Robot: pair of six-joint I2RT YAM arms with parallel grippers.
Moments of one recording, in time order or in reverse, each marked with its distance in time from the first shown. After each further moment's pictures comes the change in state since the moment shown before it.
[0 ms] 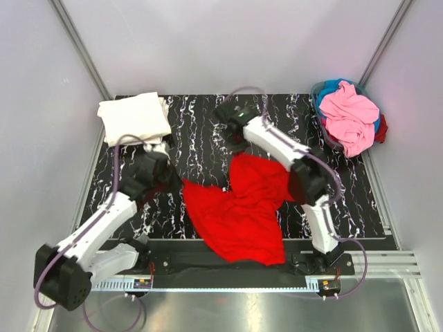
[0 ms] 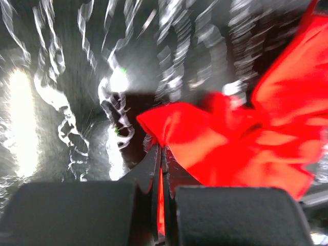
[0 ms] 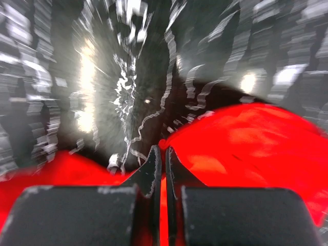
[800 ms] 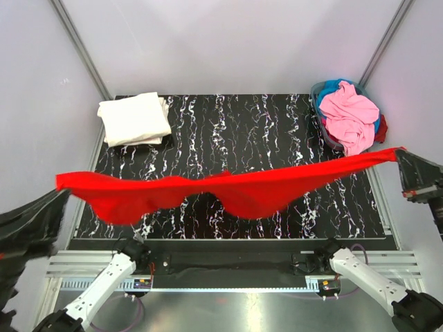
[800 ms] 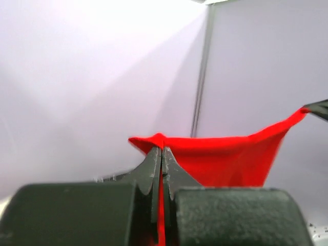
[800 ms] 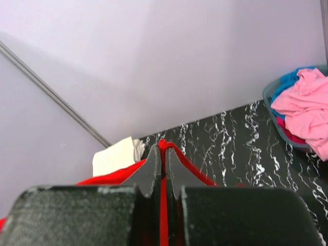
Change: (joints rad) left arm -0.002 -0.609 0.943 -0.223 0.124 0.466; right arm -0.119 -1.510 -0.161 0.015 0.264 0.088
